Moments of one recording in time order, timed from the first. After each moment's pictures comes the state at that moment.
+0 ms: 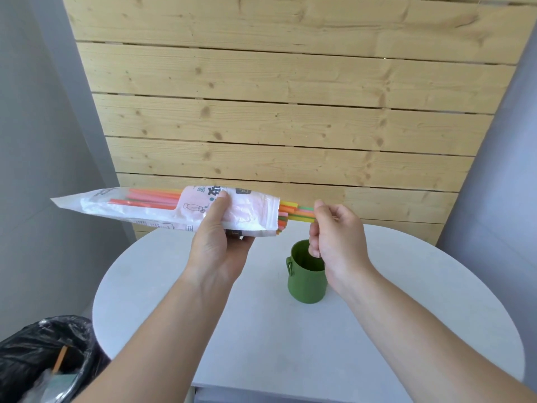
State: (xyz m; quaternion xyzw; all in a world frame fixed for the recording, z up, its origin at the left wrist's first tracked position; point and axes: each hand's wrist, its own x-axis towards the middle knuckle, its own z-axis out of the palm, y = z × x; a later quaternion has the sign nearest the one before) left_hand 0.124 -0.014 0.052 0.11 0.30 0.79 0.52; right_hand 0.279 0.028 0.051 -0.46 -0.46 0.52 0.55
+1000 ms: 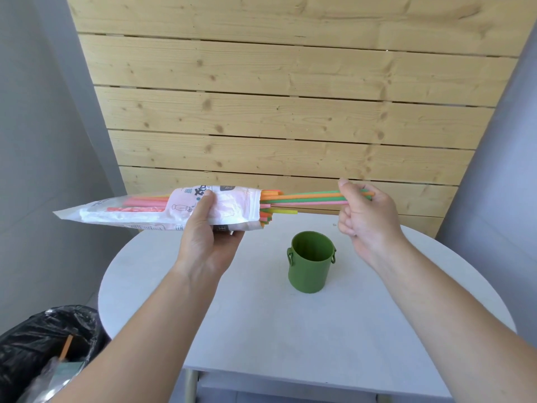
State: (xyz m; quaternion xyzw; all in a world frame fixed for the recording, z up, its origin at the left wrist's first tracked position) left_hand 0.102 -0.014 0.036 0.06 0.28 0.79 0.53; right_hand 0.317 0.052 0.064 -0.39 -0.43 0.56 0.59
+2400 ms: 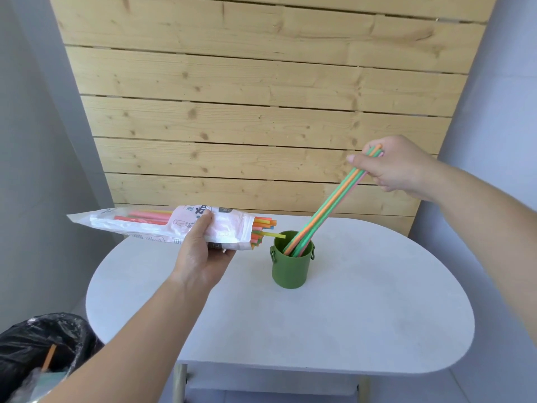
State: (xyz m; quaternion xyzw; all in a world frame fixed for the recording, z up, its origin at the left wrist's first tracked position) left_hand 0.114 -0.026 0.017 0.08 0.33 0.75 0.57; right_hand 0.399 0.085 0.157 -0.51 -0.73 0.31 0.33
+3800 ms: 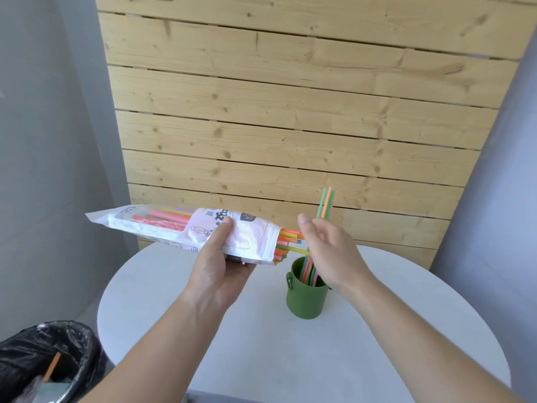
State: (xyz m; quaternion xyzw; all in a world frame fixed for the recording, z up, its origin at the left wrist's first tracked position) left_hand 0.121 -0.038 0.048 0.10 0.28 0.76 0.57; right_hand 0.292 0.019 0.069 -0.48 -0.74 0.30 0.36
